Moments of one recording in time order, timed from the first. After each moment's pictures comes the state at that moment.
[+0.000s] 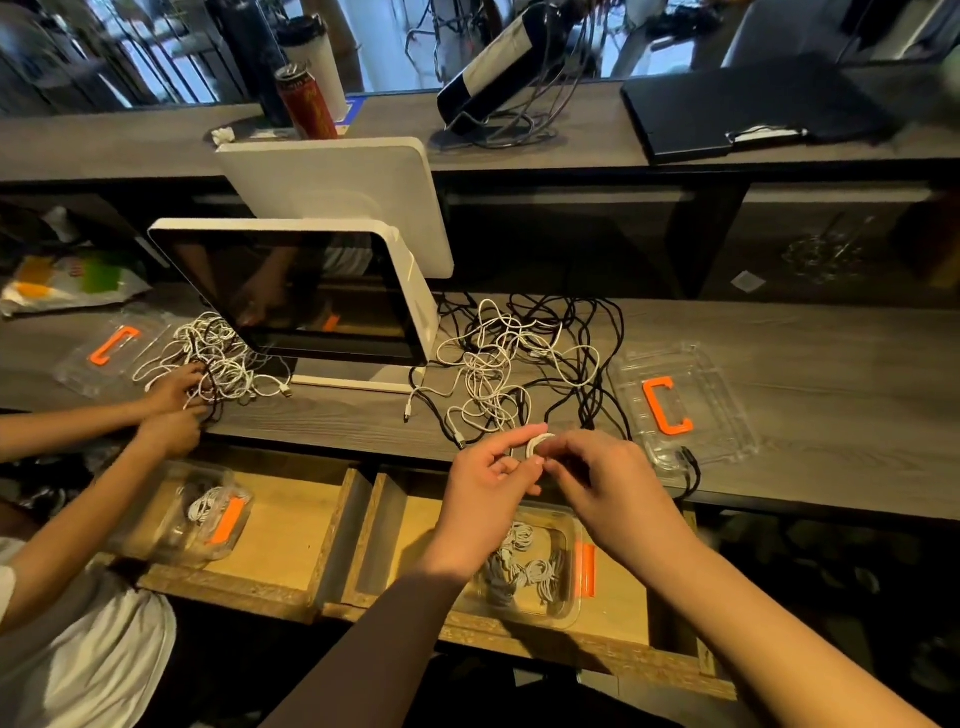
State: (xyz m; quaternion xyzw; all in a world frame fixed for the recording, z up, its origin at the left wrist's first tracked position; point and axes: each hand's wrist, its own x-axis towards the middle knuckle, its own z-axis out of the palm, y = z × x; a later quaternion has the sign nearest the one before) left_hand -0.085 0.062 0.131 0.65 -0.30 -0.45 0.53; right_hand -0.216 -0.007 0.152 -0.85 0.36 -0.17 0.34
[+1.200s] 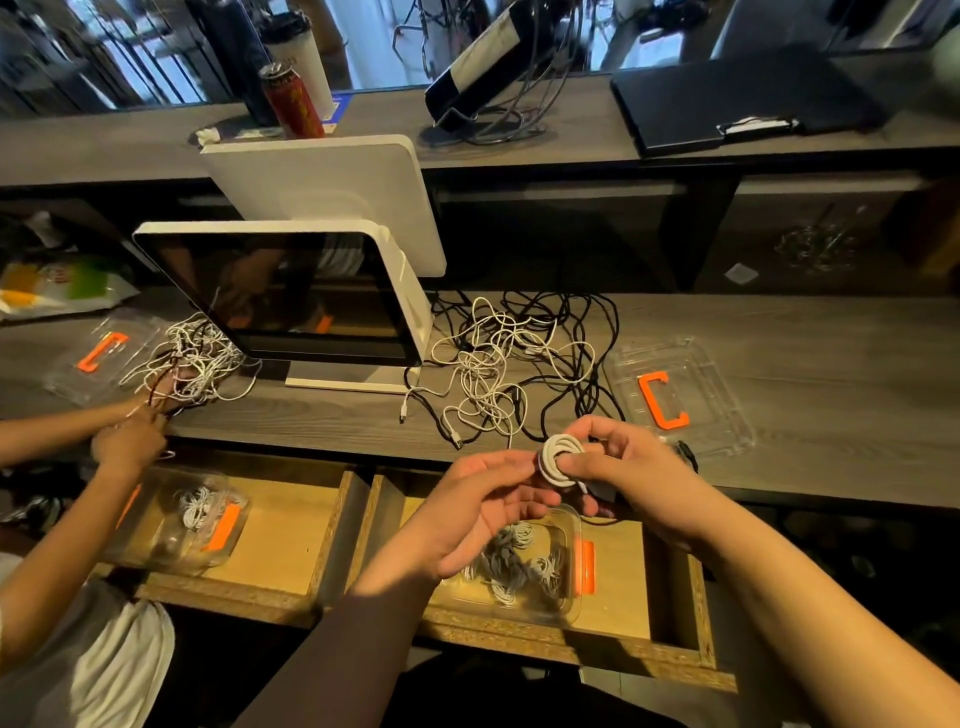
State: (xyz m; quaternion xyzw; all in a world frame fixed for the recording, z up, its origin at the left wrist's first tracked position) left_hand -0.063 0.068 0.134 0.45 -0.17 -0.70 0.53; right_hand -0.237 -0.041 0.137 -0.57 0.31 -0.13 0.75
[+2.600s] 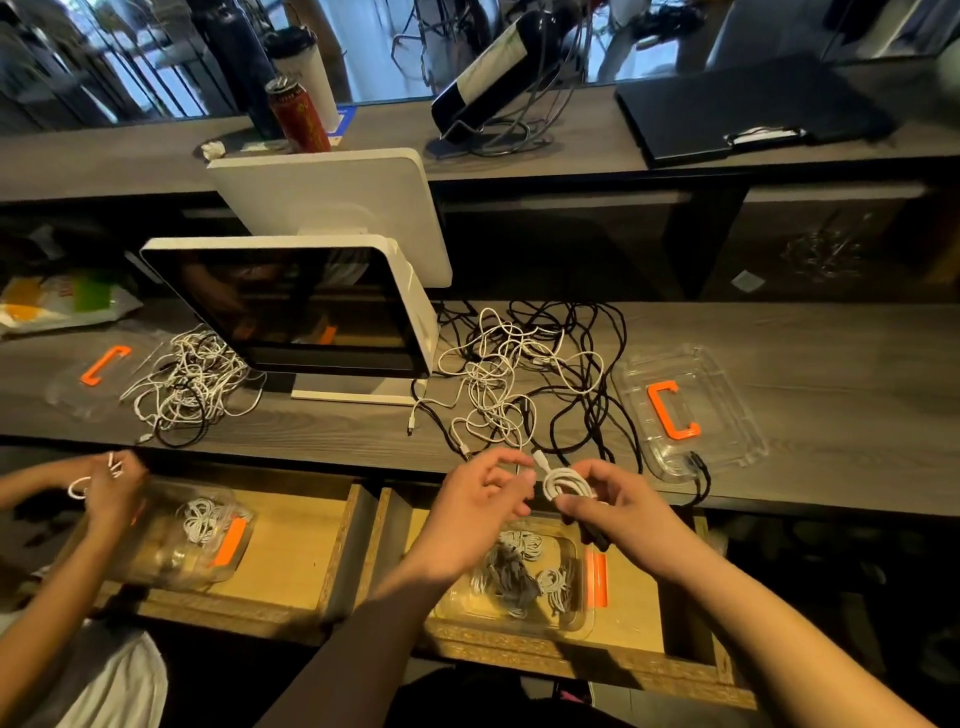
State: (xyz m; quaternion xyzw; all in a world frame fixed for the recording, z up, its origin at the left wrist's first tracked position) left_hand -0.045 0.066 0.119 0.70 -0.35 -0.48 0.40; right_hand -0.225 -0.018 0.104 -0.61 0.38 -0.14 0.68
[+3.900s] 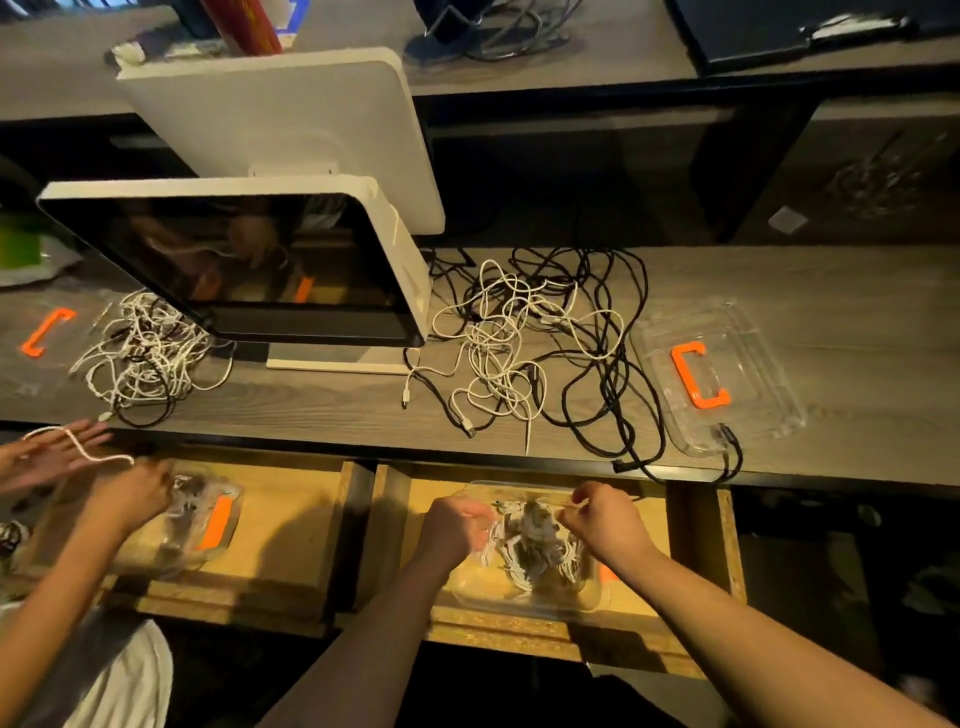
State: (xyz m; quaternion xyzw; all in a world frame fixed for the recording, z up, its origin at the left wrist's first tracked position) left_hand 0.015 0.072 -0.058 0.80 -0.18 -0.52 0.22; right_hand -0.178 -0.025 -0.045 -0.69 0.58 0.08 0.42
